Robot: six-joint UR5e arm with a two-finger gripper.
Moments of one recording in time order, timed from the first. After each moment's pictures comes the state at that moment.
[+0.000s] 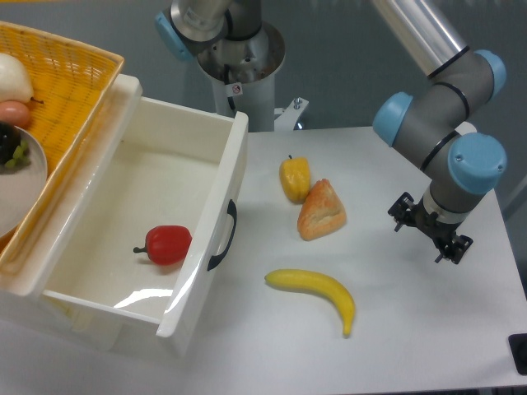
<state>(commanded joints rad) 2.76 -2.15 -1.40 -1.17 1.56 1.48</state>
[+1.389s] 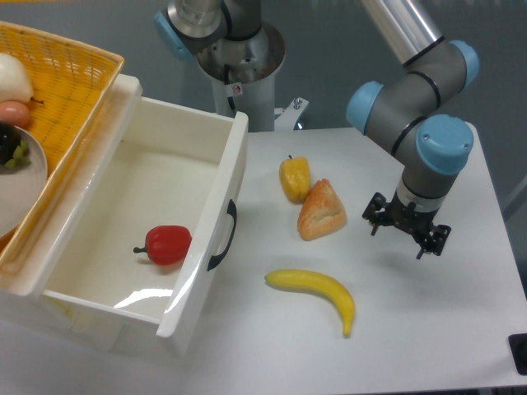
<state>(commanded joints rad) 2.70 -2.03 -1.55 -1.03 1.39 1.12</state>
